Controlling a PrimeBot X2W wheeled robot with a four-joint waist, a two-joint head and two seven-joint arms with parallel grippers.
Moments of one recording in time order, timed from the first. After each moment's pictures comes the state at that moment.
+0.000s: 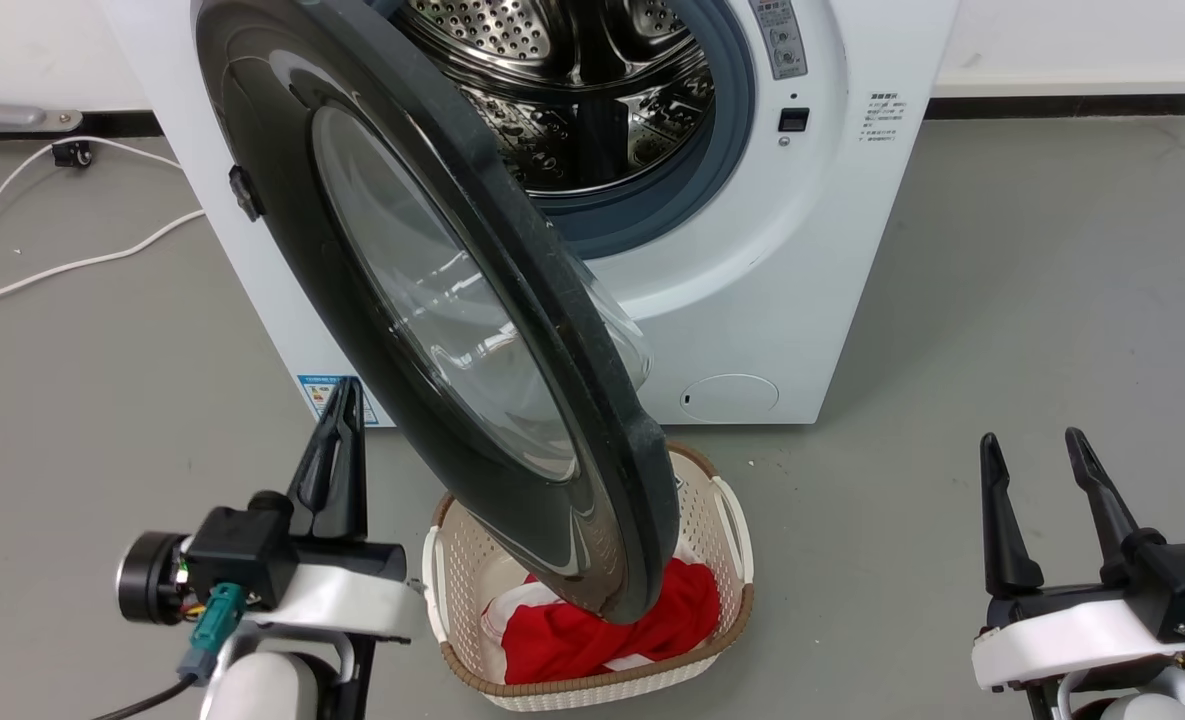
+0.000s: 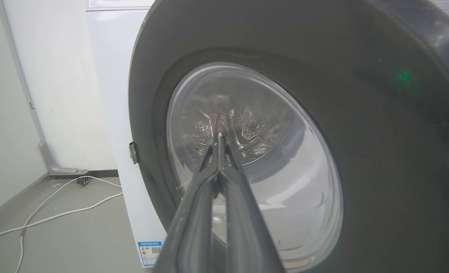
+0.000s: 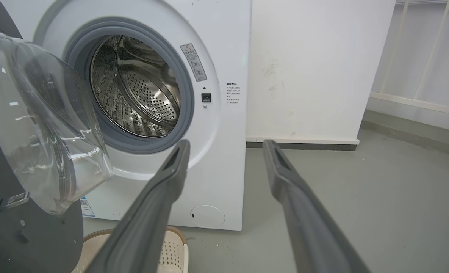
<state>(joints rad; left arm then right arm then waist) -0.11 0.05 -0.03 0.07 -0.06 -0.07 -0.26 -0.02 -0.05 -0.07 0.09 0.05 0.13 -0.26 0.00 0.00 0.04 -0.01</state>
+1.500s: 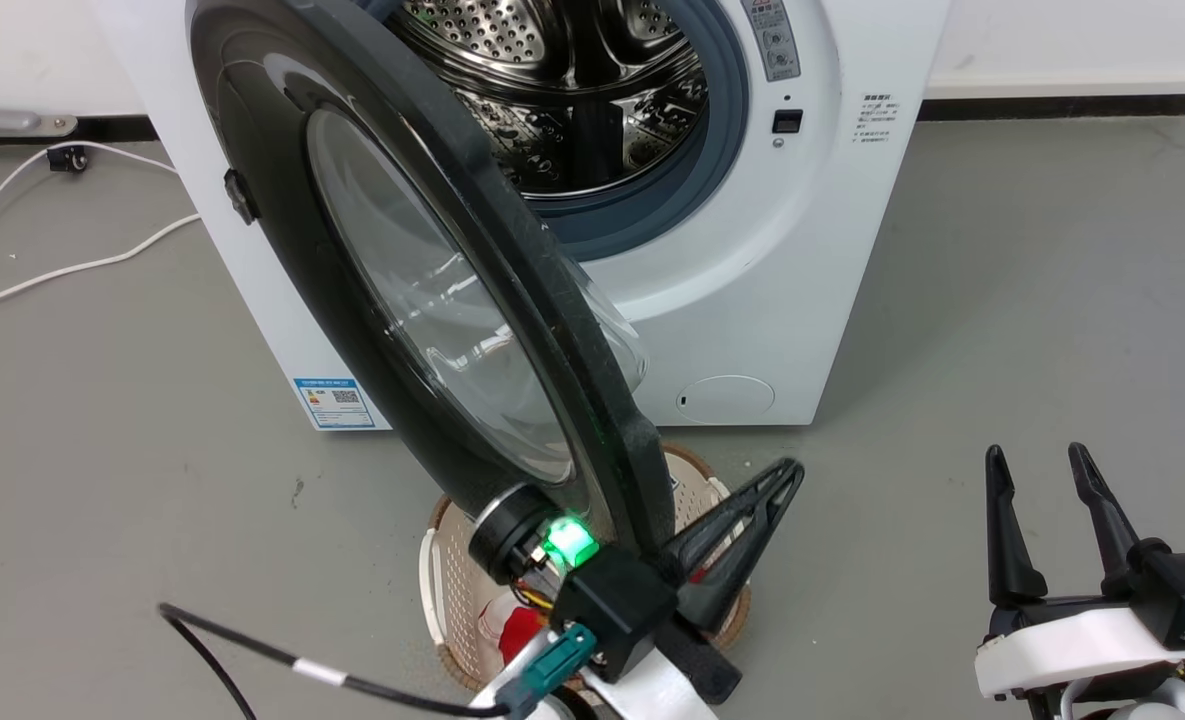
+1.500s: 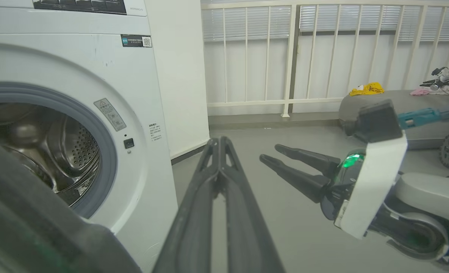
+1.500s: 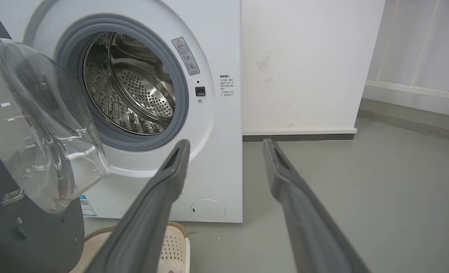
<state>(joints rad) -0.23 0.09 -0.65 -0.13 -0.20 -0.12 -0.10 -0.02 -0.05 -0.08 0.11 0.08 0.13 -0.26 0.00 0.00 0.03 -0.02</state>
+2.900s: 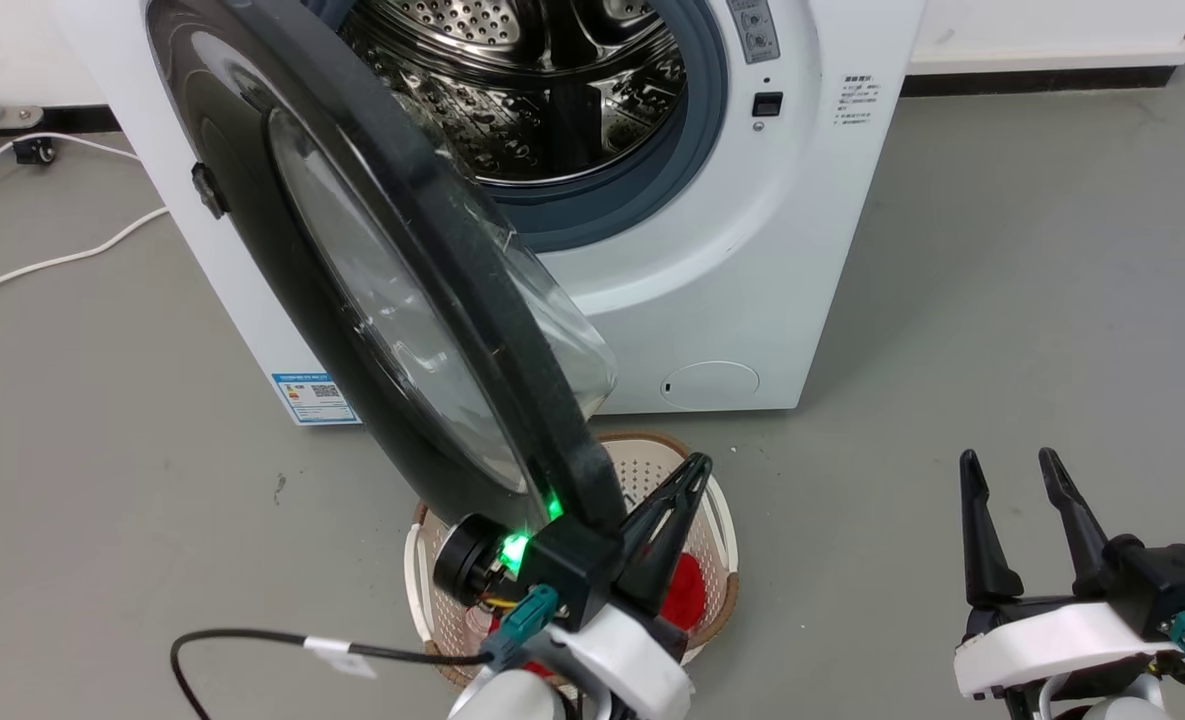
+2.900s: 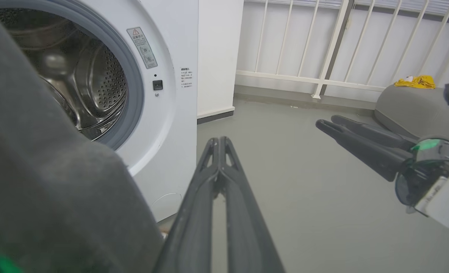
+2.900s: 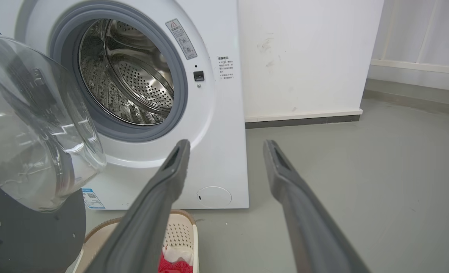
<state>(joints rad) -0.29 0.09 -0.65 0.20 -0.31 0.05 -0.20 -0.04 -0.05 -0.04 0.17 0.13 0.13 -0.26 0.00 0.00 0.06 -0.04</state>
